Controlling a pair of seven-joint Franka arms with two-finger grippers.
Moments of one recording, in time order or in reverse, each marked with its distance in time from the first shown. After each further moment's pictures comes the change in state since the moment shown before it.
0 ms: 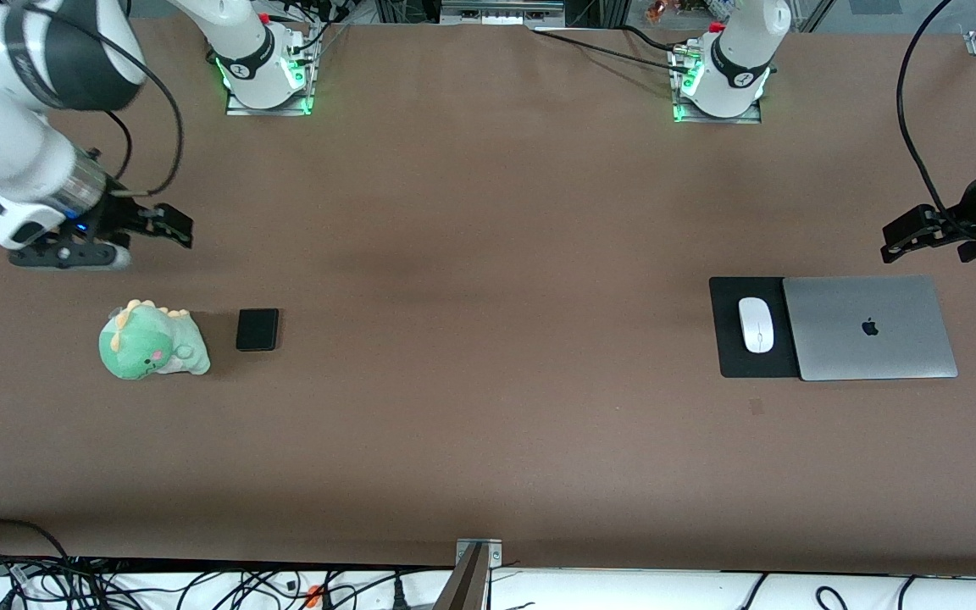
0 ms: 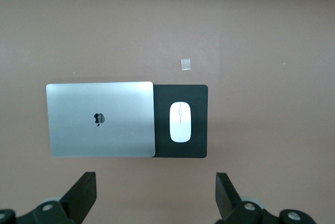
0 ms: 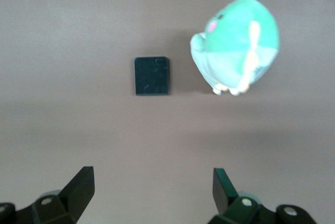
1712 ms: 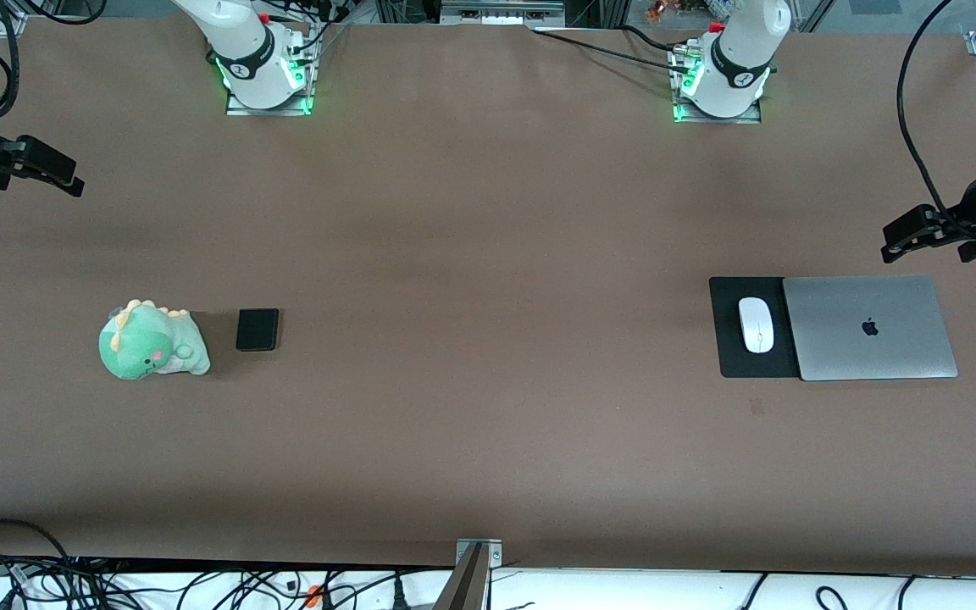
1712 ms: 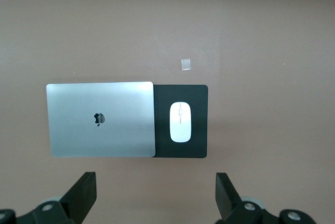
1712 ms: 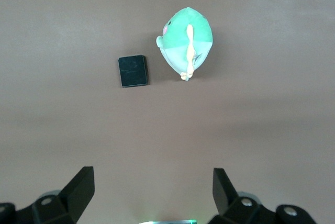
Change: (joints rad) left arm 0.000 0.000 0.000 0.001 0.000 0.000 0.000; right arm -0.169 -0.004 0.075 0.286 0.001 -0.293 -0.011
